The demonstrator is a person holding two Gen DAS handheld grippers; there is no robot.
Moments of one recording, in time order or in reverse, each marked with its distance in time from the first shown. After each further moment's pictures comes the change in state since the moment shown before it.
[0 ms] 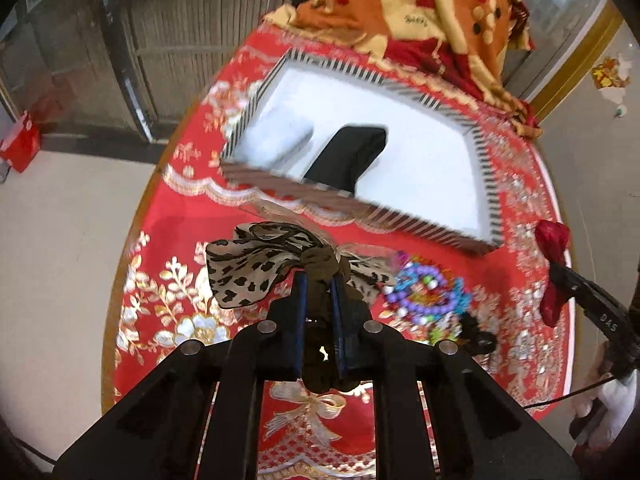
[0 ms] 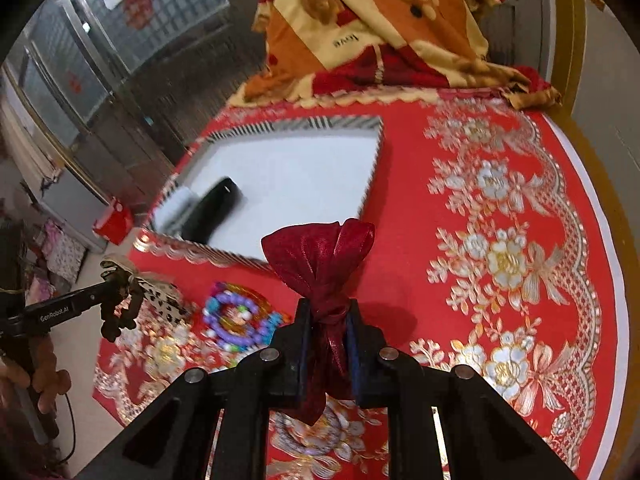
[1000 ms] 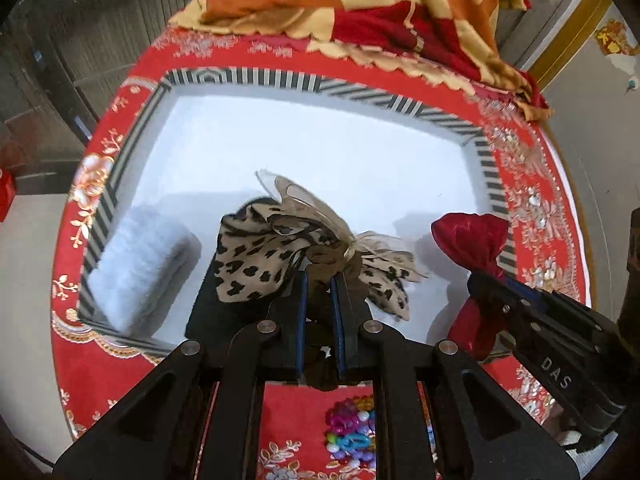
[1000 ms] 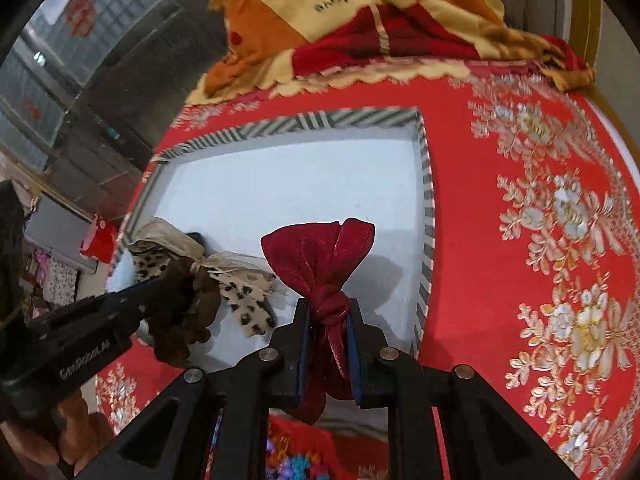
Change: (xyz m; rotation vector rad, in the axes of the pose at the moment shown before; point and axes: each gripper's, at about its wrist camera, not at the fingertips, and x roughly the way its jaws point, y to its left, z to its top) left arm 0.125 -0.066 0.105 0.130 0.108 -0.007; right arm 0.131 0.001 0.076 0.134 0.130 -0.045
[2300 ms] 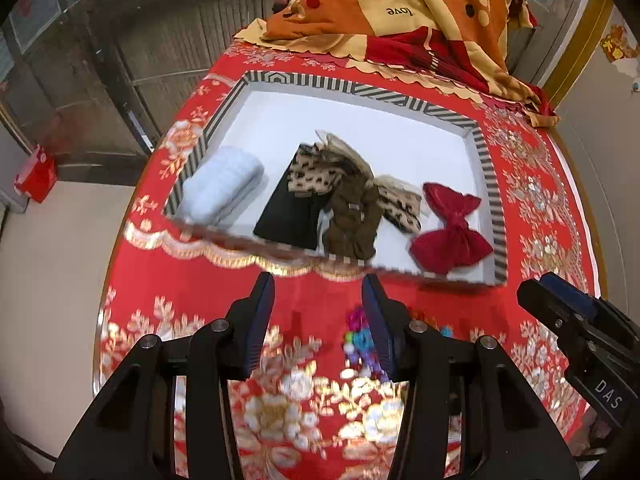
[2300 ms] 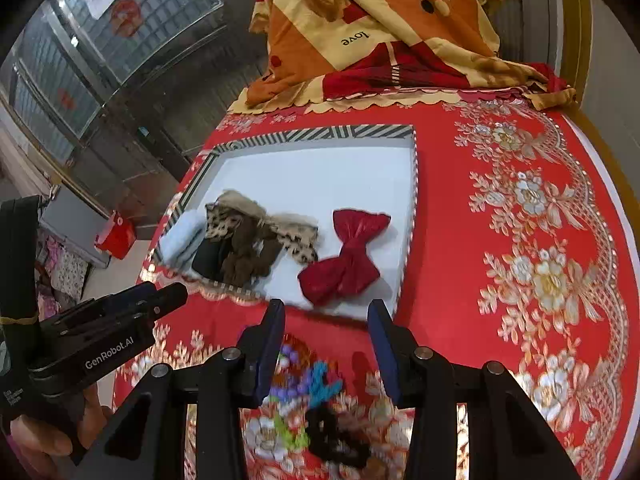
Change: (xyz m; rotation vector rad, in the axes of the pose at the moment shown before) left arm -0.082 -0.008 -0.087 -0.070 -0.110 0.141; right arm -0.095 0.017 -0.072 -0.086 -0.105 0.042
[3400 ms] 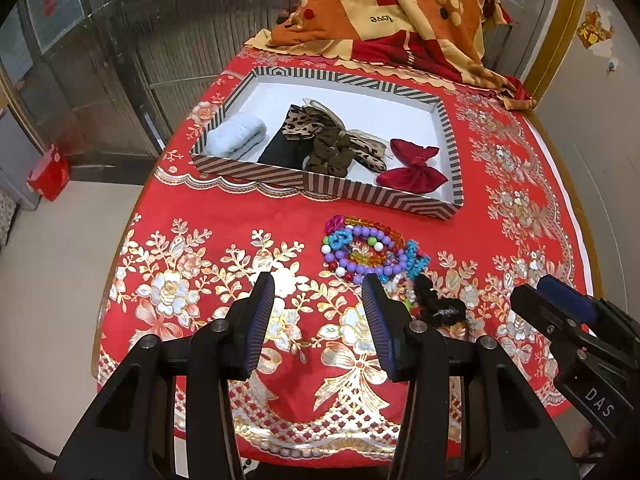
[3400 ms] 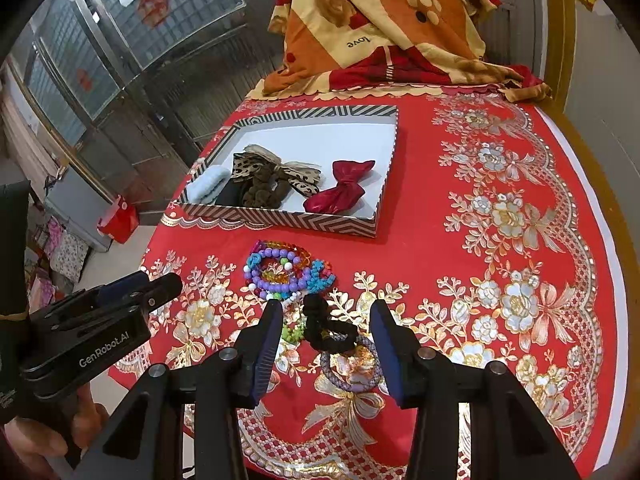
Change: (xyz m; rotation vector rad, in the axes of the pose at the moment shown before) left arm -0.062 -0.026 -0.088 0.006 -0.059 0.026; right arm -0.064 0.001 -0.078 -0.039 -0.018 -0.014
